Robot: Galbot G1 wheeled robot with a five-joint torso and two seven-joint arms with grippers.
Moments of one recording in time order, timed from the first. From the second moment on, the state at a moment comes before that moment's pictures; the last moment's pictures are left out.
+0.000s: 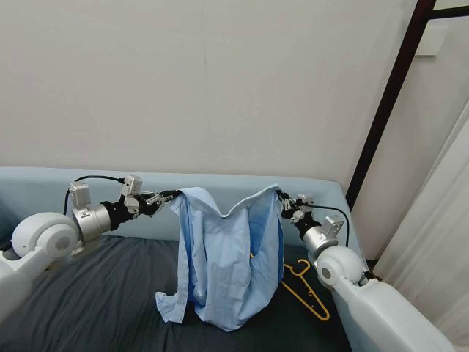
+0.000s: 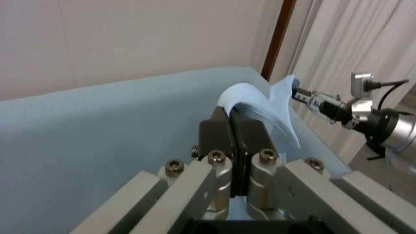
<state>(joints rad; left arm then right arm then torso) 0.71 -0.48 -0.23 -1.84 -1.23 0.38 0.32 -0.67 1.01 -0.05 1.59 0.86 -0.01 0.16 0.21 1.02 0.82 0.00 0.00</state>
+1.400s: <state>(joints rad) 0.70 -0.50 -0.22 -1.83 -1.14 0.40 0.23 -0.64 1.16 0.06 0.86 0.43 -0.38 -0.05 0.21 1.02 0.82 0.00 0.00</state>
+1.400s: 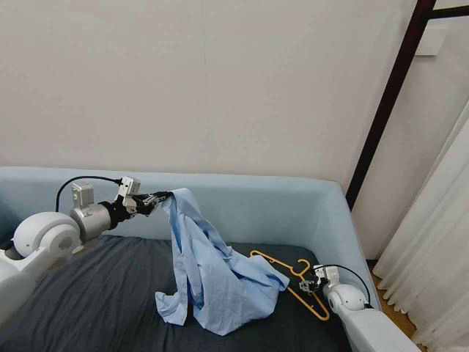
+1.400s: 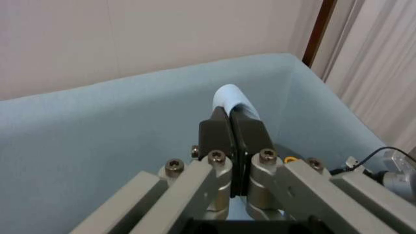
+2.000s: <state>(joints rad) 0.70 -0.52 -0.22 -1.81 -1.12 0.39 0.24 -0.64 1.21 0.05 0.82 0.34 -0.36 -0.06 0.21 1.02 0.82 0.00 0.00</state>
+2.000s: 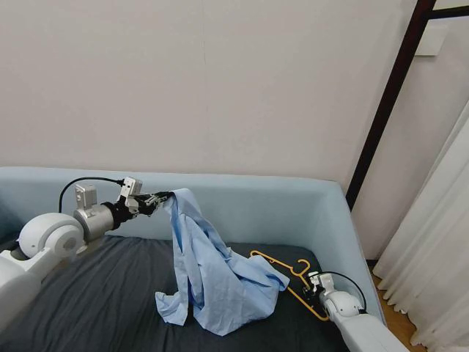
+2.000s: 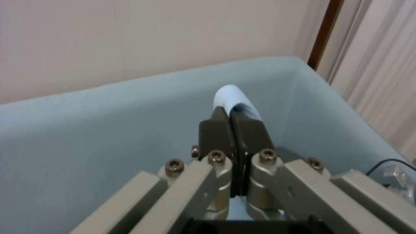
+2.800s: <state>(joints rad) 0.69 -0.54 -0.21 -1.81 -1.11 0.38 0.25 -0.71 1.08 0.08 1.20 0.55 -0.19 0.07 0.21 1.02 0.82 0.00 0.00</state>
